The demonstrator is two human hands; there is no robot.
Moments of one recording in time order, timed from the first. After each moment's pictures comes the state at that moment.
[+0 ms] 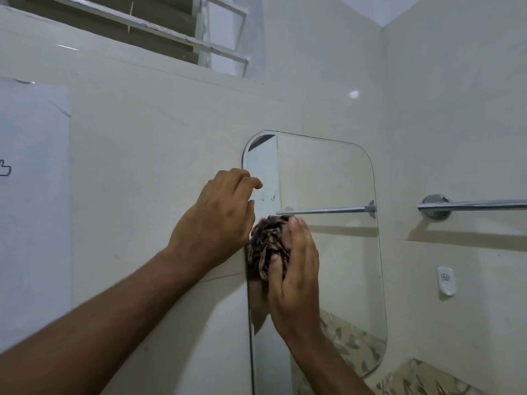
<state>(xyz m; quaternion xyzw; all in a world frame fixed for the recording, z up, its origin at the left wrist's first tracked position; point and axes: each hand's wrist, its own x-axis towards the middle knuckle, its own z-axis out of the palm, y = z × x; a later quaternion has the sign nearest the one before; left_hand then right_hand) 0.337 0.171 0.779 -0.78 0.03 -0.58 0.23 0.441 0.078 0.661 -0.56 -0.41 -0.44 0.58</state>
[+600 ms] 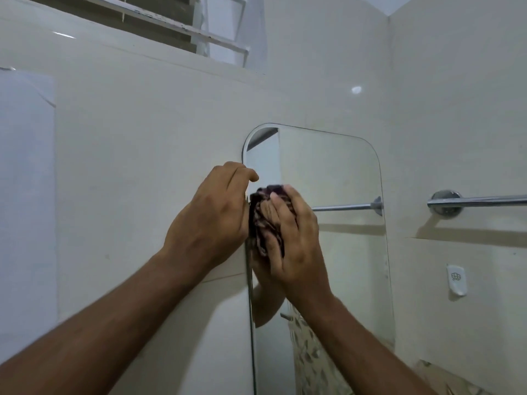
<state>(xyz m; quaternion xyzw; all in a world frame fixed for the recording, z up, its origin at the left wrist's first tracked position) 0.336 0.169 0.779 -0.78 0.05 -0.60 0.16 0.467 0.081 0.703 -0.53 -0.47 -0.54 0.46</state>
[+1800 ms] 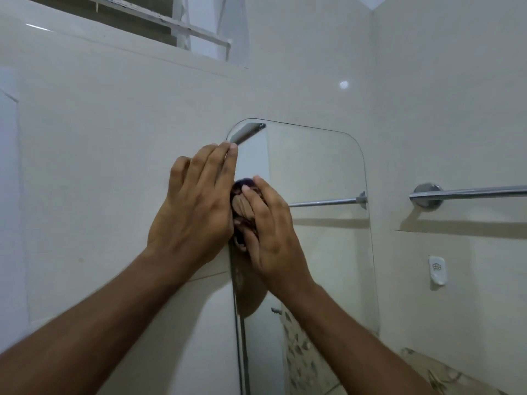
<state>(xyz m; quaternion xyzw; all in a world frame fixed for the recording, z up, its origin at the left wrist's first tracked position) 0.338 0.168 0.779 -0.76 -0.07 -0.56 0.32 0.463 0.080 0.715 -0.52 -0.53 -0.50 0.44</state>
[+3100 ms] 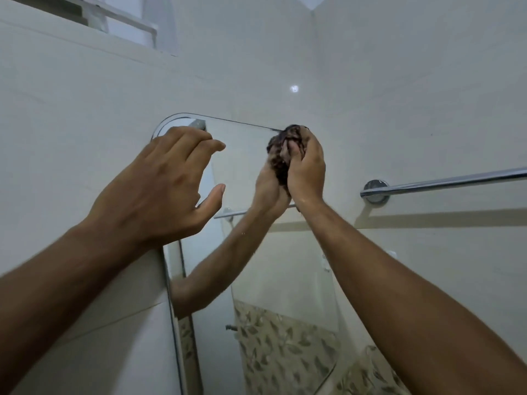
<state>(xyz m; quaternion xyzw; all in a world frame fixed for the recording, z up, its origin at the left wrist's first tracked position) 0.387 0.160 0.832 -0.78 0.10 -0.54 0.30 0.613 0.024 0.827 -0.52 -0.27 -0.45 0.67</state>
